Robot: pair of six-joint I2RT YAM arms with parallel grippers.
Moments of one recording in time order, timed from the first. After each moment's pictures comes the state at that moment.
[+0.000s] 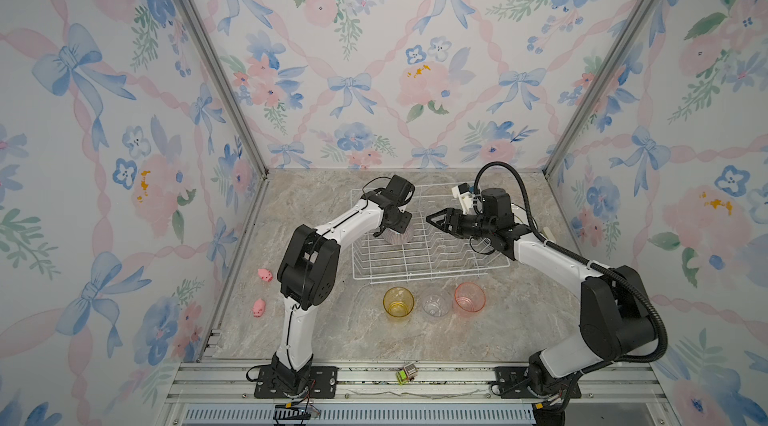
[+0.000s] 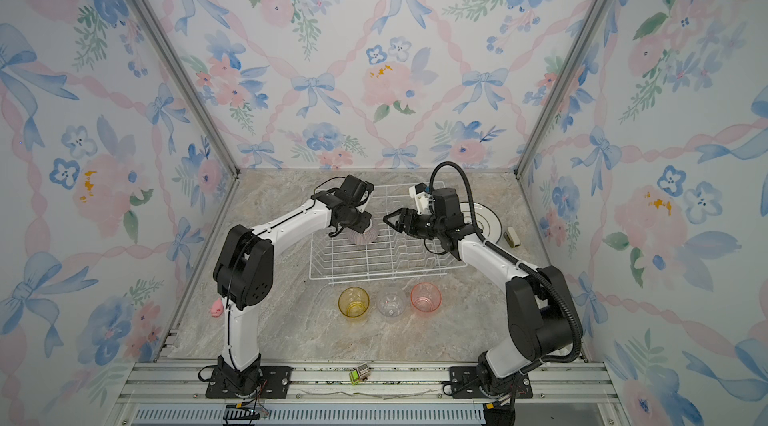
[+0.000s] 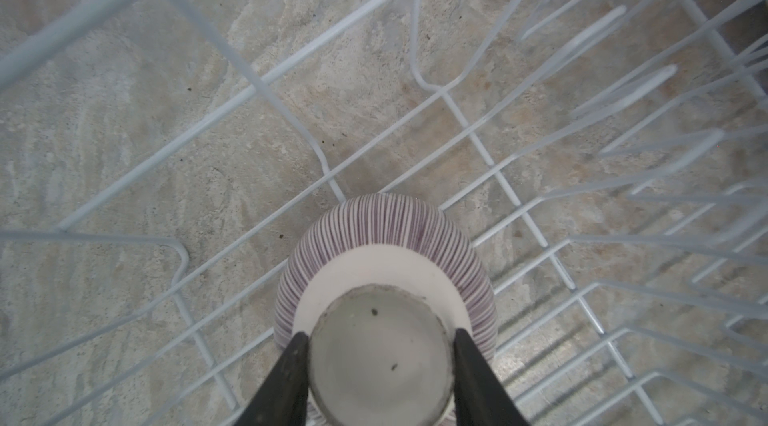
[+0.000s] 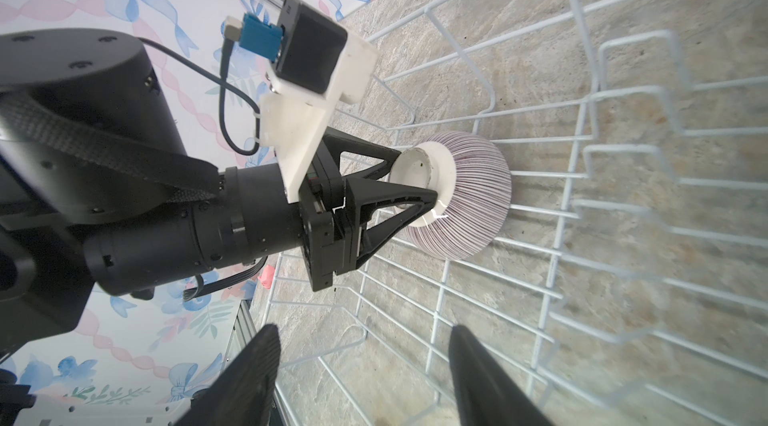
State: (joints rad) left arm -0.57 2.04 1.65 -0.64 -0.09 -0.04; right arm 0.35 1.56 1.01 0.02 -0.66 0.65
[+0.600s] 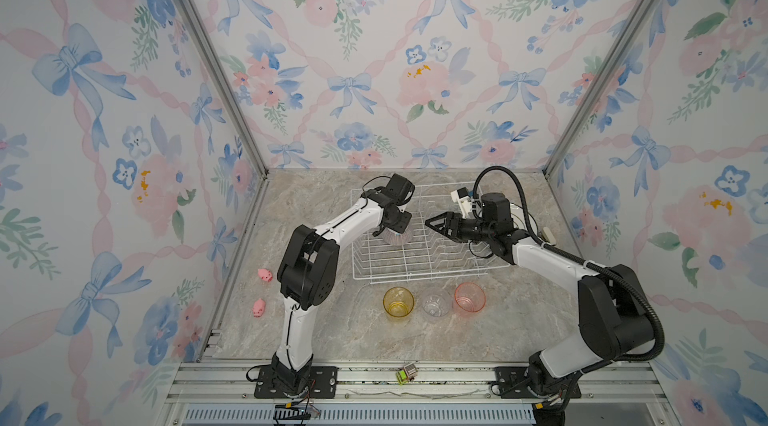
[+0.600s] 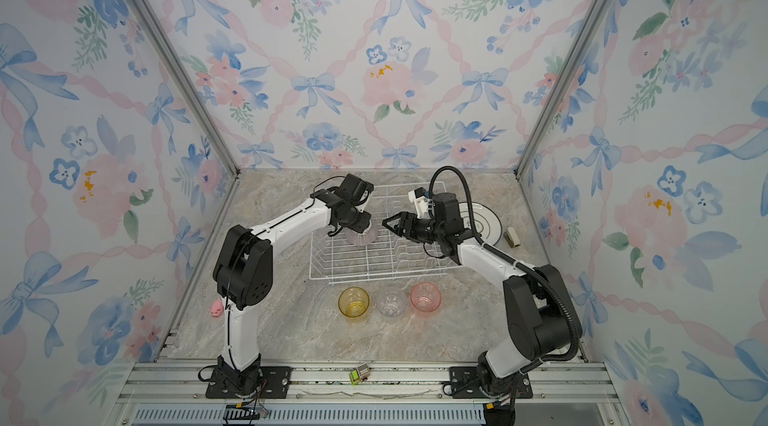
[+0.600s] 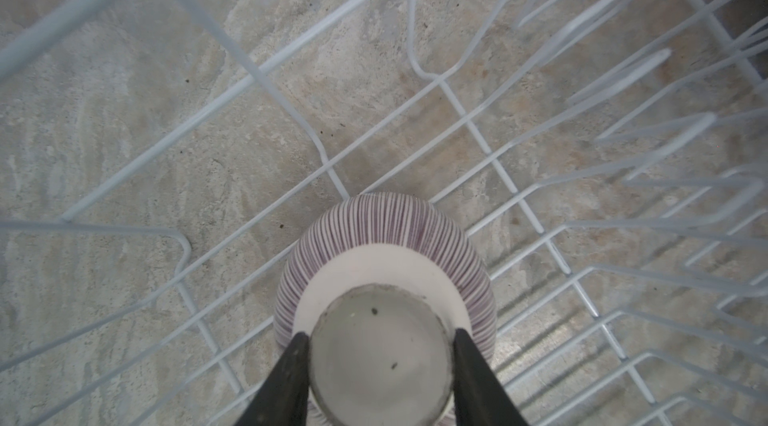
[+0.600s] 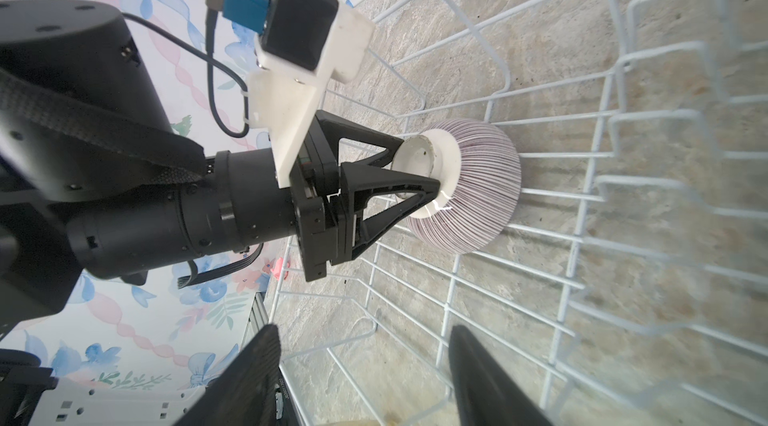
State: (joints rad) left arm -0.57 2.04 1.68 -0.68 -0.08 -0.04; right arm 0.36 1.57 0.94 0.12 -0.71 0.70
